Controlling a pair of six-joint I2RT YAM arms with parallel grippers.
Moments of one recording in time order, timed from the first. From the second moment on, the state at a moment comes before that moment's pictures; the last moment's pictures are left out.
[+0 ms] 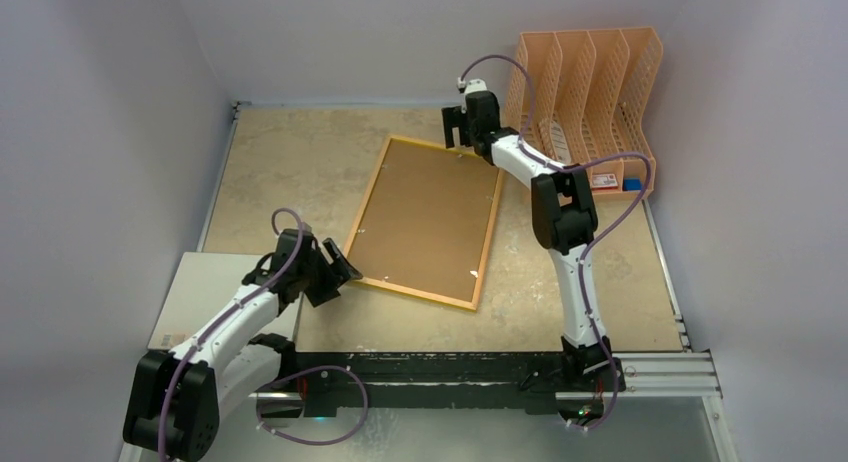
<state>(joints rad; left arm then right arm) -0.25 0.97 0.39 -0.37 0.18 -0.88 0.38 2.35 1.91 -0.12 0.18 0.06</state>
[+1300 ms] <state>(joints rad) -0.03 1.48 0.74 -0.21 0.07 -0.80 0.31 2.29 1.76 -0.18 -0.20 0.25</state>
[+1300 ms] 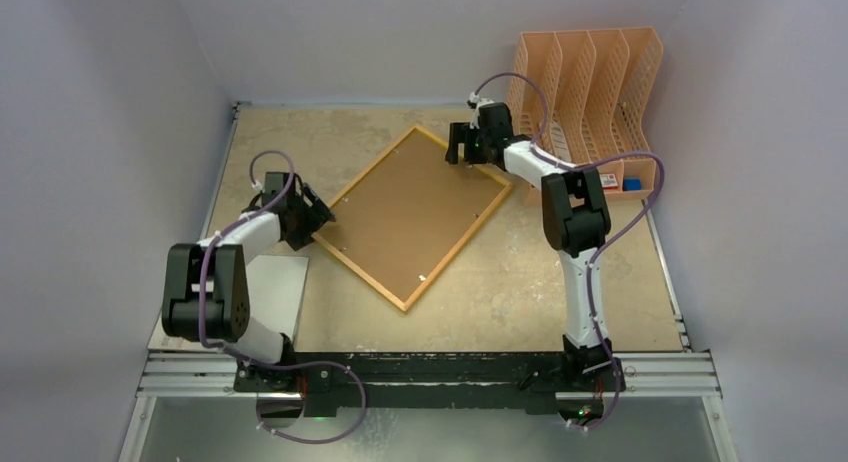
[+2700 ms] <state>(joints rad) 0.05 1.69 0.85 0.10 0.17 -0.70 0.60 1.55 0.82 -0.27 0.10 0.38</state>
